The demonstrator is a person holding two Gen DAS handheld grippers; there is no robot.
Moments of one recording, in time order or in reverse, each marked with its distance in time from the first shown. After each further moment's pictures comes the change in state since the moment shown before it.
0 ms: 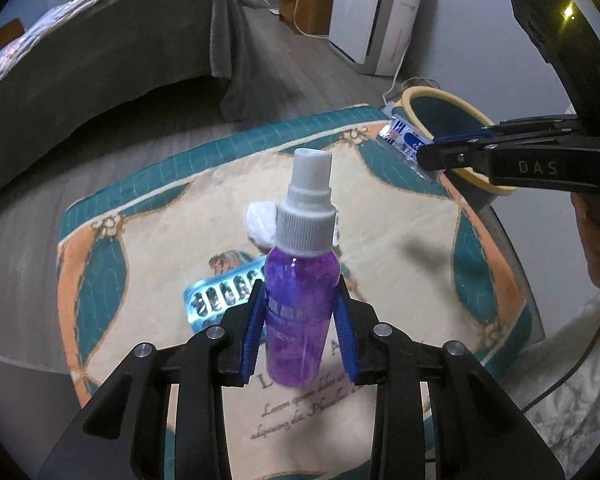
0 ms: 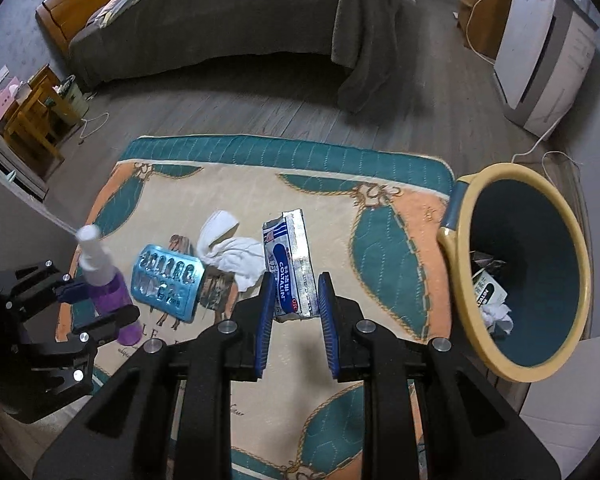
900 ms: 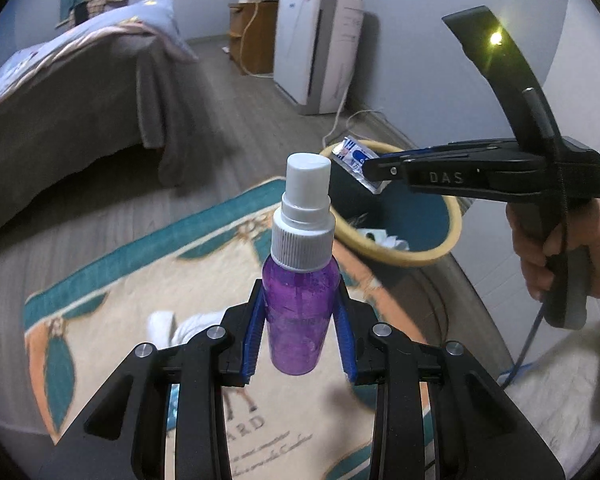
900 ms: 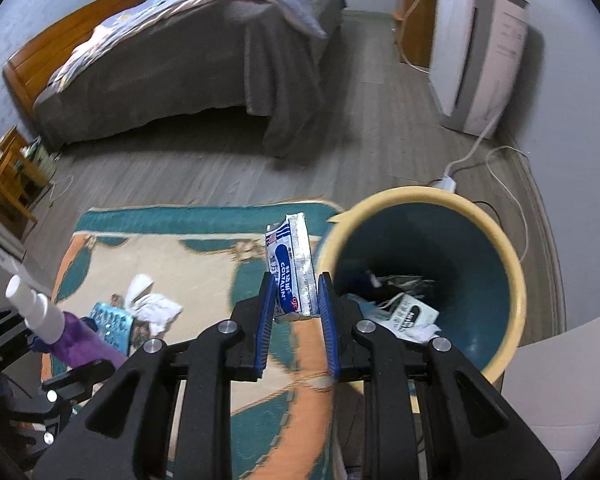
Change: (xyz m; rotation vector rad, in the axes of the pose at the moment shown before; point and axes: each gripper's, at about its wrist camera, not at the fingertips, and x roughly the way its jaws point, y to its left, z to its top) left arm -0.007 -0.104 0.081 0.108 -0.121 -0.102; right arm -0.047 -0.118 0.011 0.153 -0.150 -0.092
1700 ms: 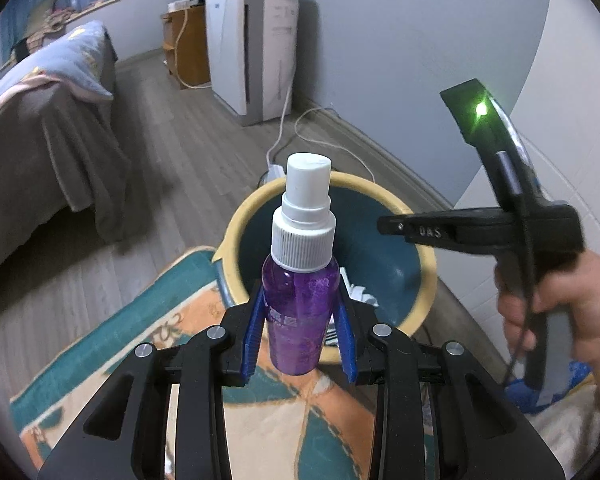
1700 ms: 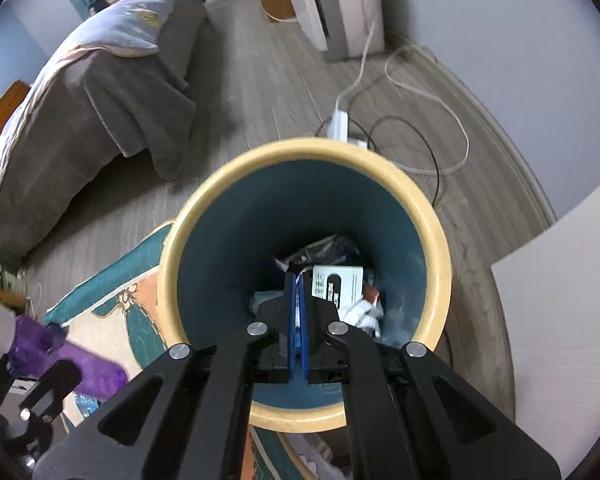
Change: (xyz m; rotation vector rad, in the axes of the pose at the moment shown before) left arm 0.091 -0.074 0.089 0.167 0.035 -0.092; right arm 0.031 -0.155 -0.023 0.464 0.084 -0.083
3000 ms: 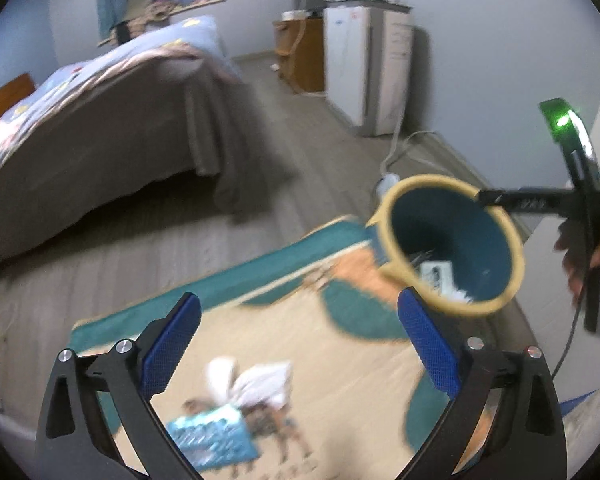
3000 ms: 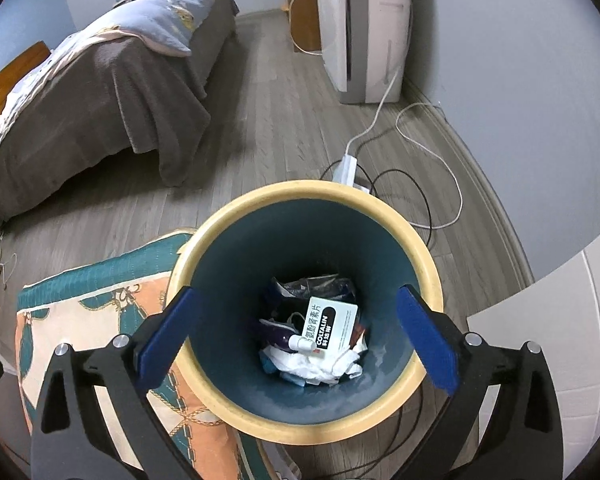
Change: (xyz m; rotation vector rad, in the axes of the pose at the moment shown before) left arm -0.095 0.089 -0.084 -0.211 -0.060 0.323; right arm -0.022 0.045 0.000 -0.191 -0.136 -0.077
